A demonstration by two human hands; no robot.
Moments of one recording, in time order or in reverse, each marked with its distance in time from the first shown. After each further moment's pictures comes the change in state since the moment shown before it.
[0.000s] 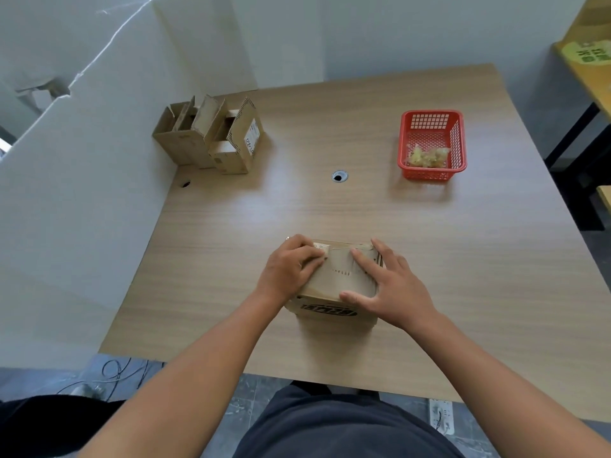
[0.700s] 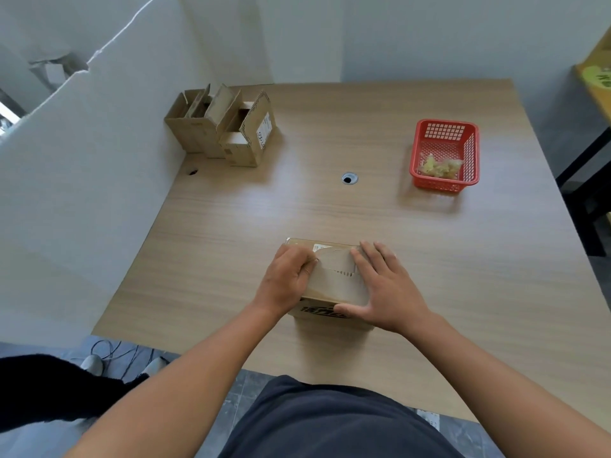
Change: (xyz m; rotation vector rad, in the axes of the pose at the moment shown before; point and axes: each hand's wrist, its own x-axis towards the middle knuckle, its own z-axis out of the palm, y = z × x) left_hand -0.026 -0.011 0.005 -0.108 0.106 -0.104; right_hand 0.017 -0.012 0.003 -0.266 -0.054 -0.179
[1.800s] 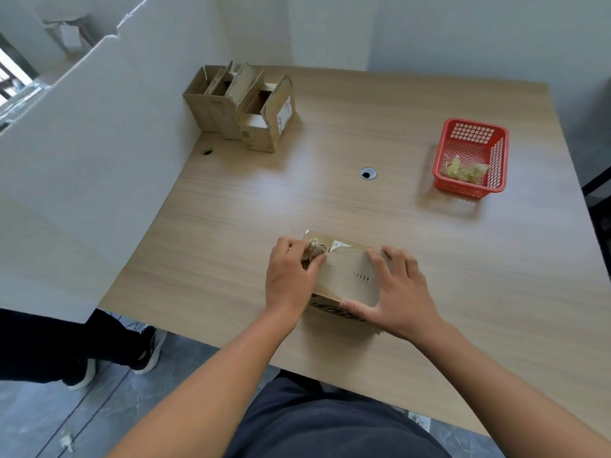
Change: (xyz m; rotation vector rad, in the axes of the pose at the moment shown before) left_hand -0.011 0.007 0.000 0.118 0.202 -0.403; right_hand 0.001 -0.019 0.000 0.042 0.054 0.085
